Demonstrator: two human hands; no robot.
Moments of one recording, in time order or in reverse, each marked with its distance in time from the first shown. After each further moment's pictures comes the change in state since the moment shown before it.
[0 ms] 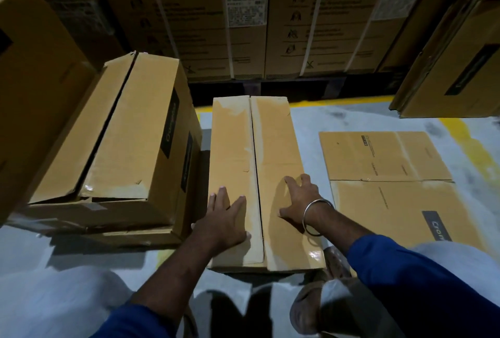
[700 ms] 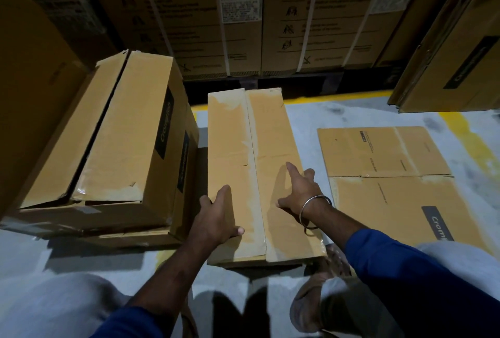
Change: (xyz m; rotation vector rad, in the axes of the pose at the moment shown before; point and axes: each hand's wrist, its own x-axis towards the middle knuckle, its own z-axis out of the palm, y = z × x) left_hand 0.004 -0.001 0.003 -0.329 0.201 -0.133; right_hand 0.019 0.007 0.004 0.262 0.109 0.085
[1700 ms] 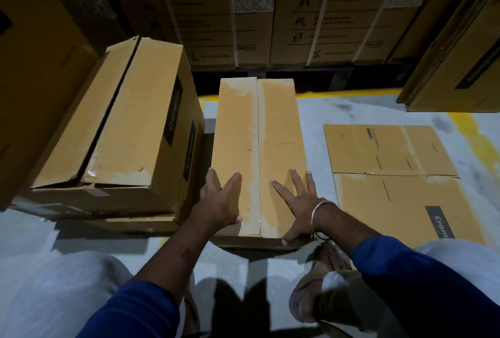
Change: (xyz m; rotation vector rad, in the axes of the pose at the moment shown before) left_hand 0.006 -0.008 -0.009 0.158 -0.057 0.104; right_hand -0.028 0.010 0.007 -0.522 -0.387 -0.243
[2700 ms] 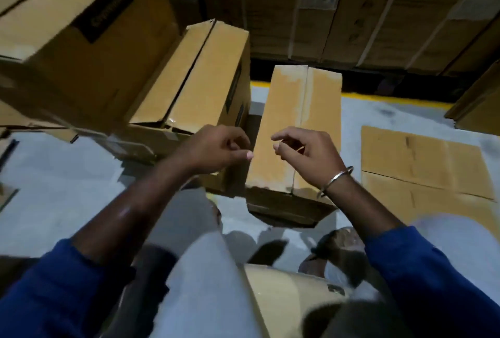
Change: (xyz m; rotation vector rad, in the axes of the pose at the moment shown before) left_hand -0.190 0.003 -0.142 -0.271 0.171 0.158; right_hand -0.129 -0.116 -0.061 0.574 0.745 -0.581
